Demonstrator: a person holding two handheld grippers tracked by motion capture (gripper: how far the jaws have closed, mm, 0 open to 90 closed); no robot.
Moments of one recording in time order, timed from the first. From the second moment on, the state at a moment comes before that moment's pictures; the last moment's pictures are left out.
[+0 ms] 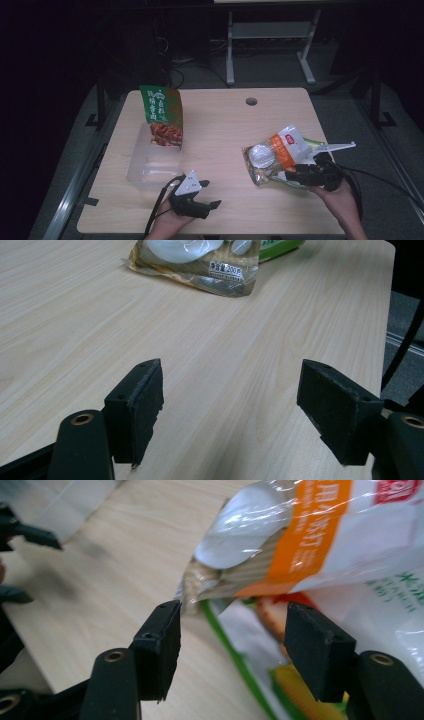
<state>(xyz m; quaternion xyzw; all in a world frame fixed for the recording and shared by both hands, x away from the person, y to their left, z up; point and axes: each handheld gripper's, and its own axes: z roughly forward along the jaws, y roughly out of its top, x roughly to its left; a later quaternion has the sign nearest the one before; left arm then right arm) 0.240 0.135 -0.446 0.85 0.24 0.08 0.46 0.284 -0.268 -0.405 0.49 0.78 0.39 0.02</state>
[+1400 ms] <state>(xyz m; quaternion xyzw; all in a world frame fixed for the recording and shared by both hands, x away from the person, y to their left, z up) 0.251 0.133 -0.440 0.84 0.25 0.08 0.48 0.311 -0.173 -0.355 0.31 0.86 0.40 0.09</state>
